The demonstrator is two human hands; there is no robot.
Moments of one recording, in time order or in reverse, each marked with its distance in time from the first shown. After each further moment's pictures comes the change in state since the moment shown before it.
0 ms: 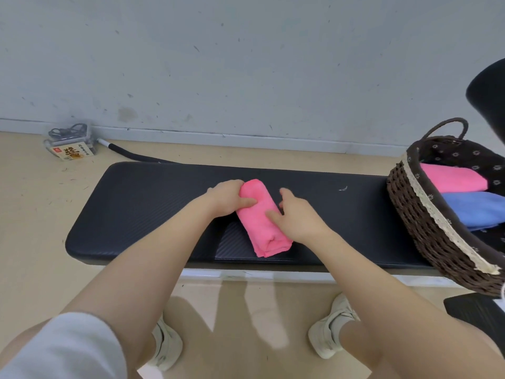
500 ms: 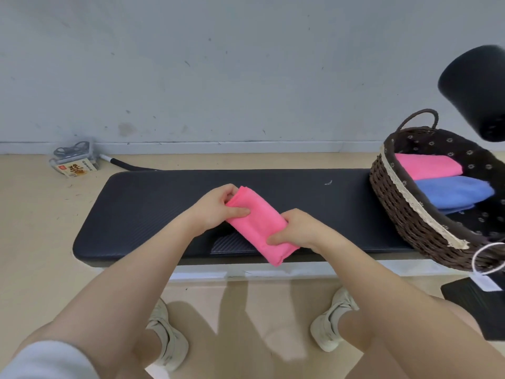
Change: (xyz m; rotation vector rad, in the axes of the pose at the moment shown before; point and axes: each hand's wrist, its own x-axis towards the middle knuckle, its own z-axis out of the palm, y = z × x) left_hand -0.056 0.015 0.005 -0.480 0.016 0.111; right_hand -0.031 0.031 -0.003 0.290 -0.199 0.107
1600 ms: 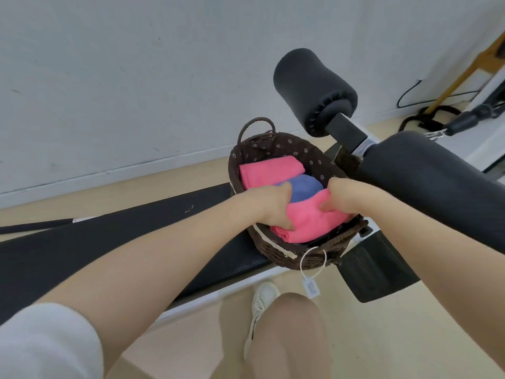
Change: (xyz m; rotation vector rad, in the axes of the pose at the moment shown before) left_hand 0.101 0.242 0.280 1.028 -0.498 0.308; right_hand -0.101 0.182 -0.263 -0.418 0.249 0.544
